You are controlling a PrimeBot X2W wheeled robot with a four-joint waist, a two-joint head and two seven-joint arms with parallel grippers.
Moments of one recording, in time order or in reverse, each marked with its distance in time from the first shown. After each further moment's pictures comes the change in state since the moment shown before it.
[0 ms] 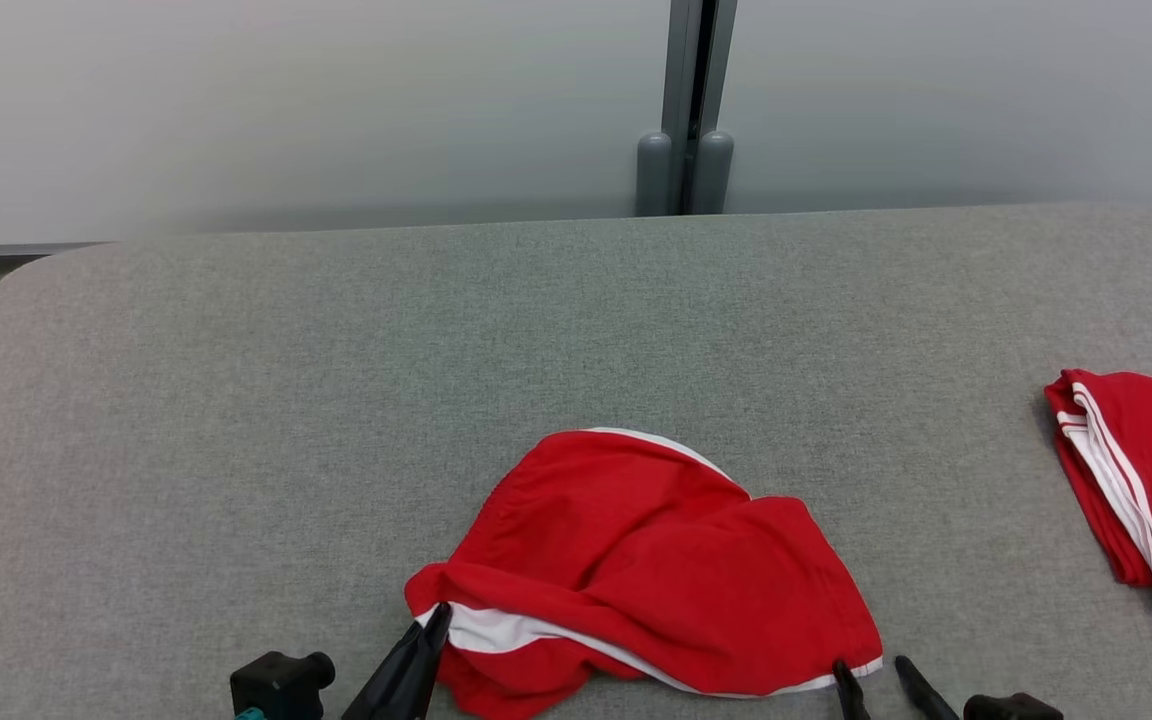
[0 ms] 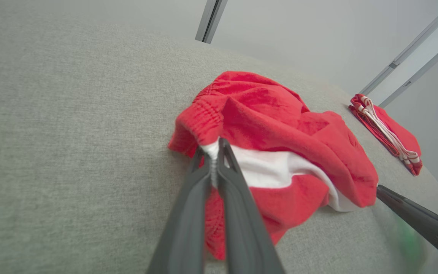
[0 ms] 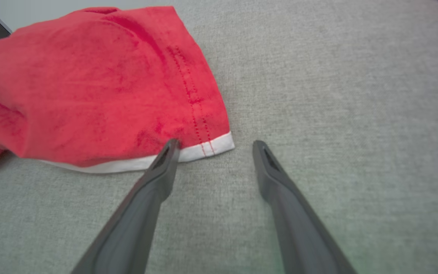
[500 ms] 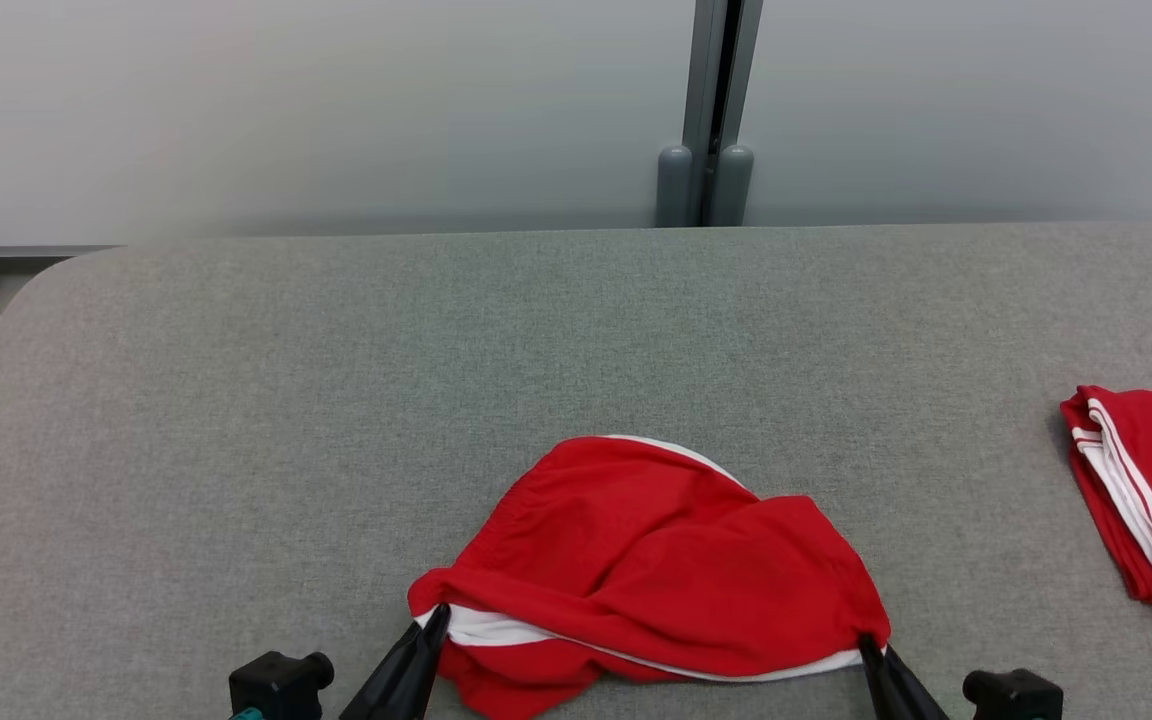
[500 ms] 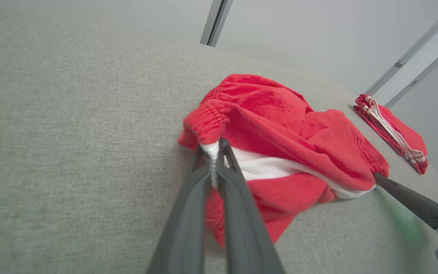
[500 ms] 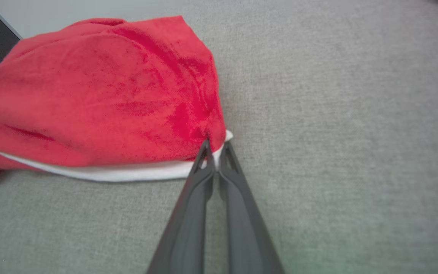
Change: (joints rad) left arm -0.002 0.015 -0.011 -0.004 0.002 0.000 0.000; right arm -0.046 0.000 0.002 0.033 0.011 0.000 -0.001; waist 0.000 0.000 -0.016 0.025
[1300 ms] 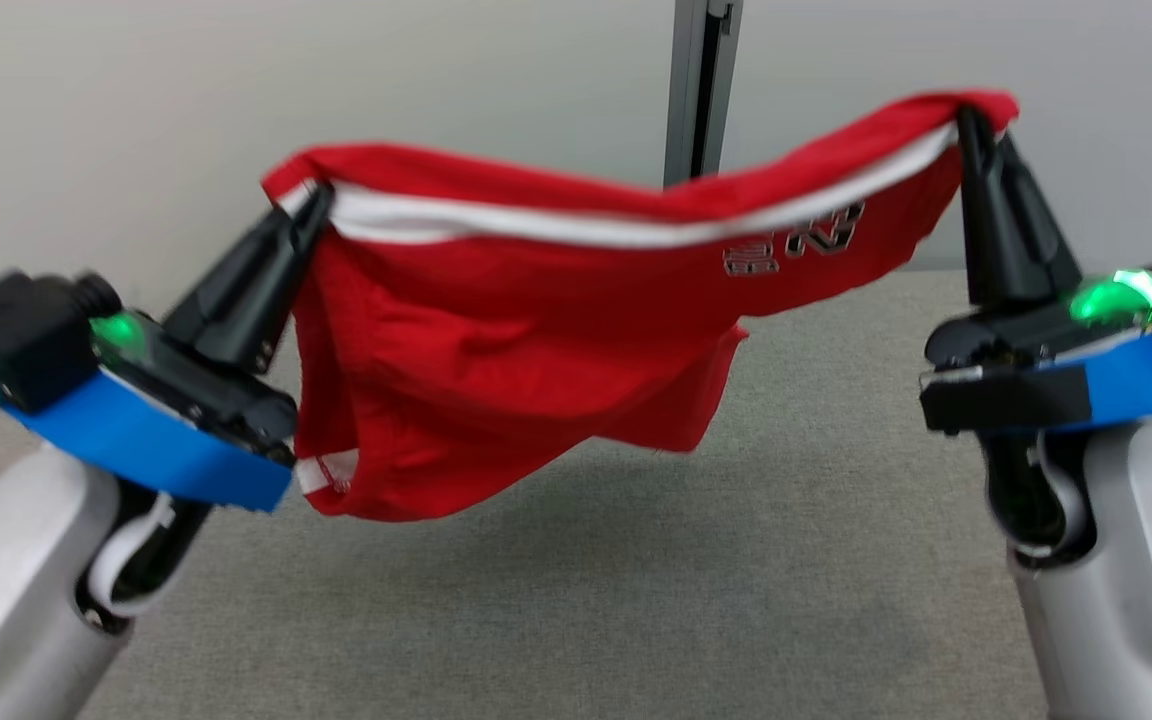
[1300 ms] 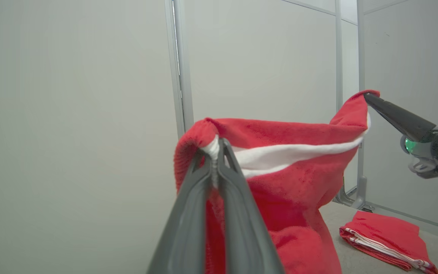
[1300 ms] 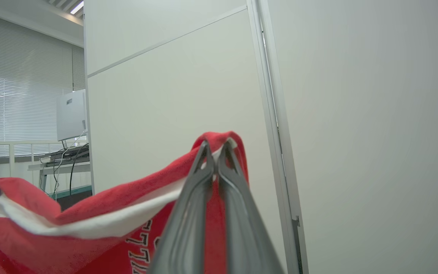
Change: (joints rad) left arm -0.523 0.324 -0.018 -0.331 -0.114 0.000 0.040; right arm -0.486 -0.076 -0.016 -0.502 0.140 0.000 0.087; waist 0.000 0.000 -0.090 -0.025
